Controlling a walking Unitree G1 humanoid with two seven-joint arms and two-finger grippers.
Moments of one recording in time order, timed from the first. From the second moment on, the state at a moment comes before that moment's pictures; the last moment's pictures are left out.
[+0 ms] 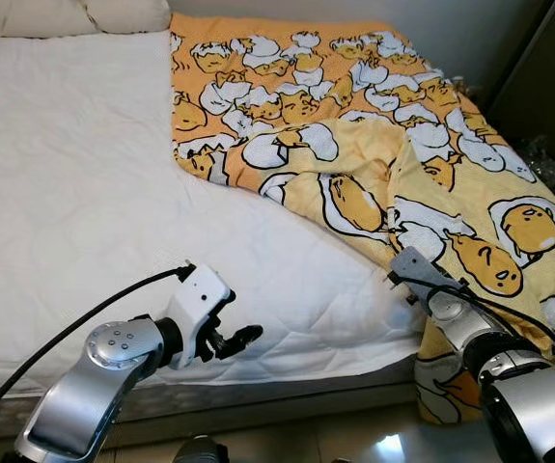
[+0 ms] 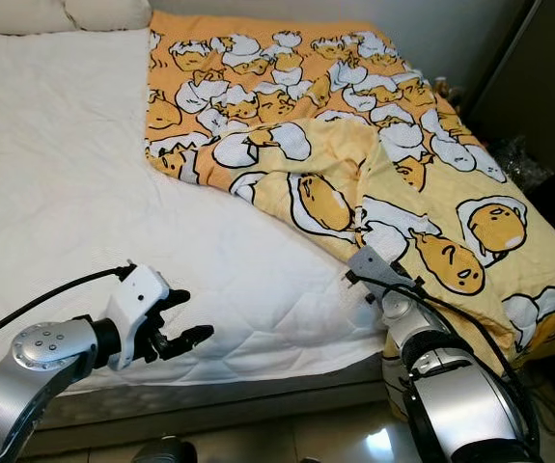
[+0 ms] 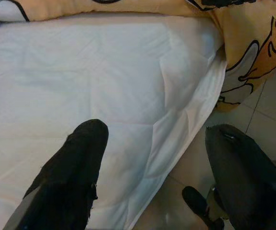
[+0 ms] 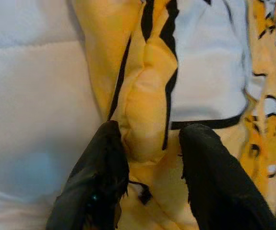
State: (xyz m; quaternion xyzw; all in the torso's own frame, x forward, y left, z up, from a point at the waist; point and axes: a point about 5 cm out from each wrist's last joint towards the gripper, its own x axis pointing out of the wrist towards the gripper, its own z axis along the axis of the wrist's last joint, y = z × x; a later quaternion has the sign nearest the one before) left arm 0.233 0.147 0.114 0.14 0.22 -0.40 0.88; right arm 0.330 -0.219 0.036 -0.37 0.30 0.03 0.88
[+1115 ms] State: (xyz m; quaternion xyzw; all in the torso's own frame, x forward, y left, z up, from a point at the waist) left arm 0.245 0.149 0.104 0.14 0.22 -0.40 0.88; right arm 0.307 -0.191 0.033 -0.16 0.23 0.33 0.90
